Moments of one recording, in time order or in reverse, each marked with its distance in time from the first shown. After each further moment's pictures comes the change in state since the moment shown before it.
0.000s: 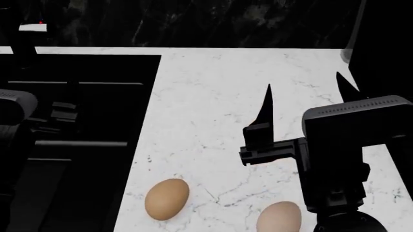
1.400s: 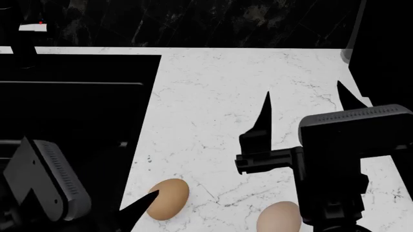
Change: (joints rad) left arm -0.026 -0.267 0.244 0.242 -0.259 -0.336 0.435; right arm -0.025 0.002 -0.001 -0.135 0.033 0.142 0.075
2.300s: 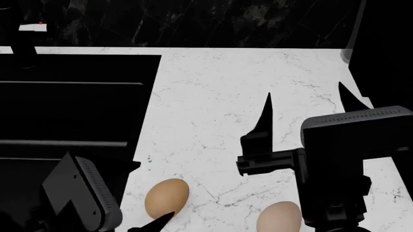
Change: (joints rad) left arm -0.015 0.048 0.130 -0.134 0.080 0.040 0.036; right arm -0.007 0.013 0.003 -0.006 0.018 -0.005 0.006
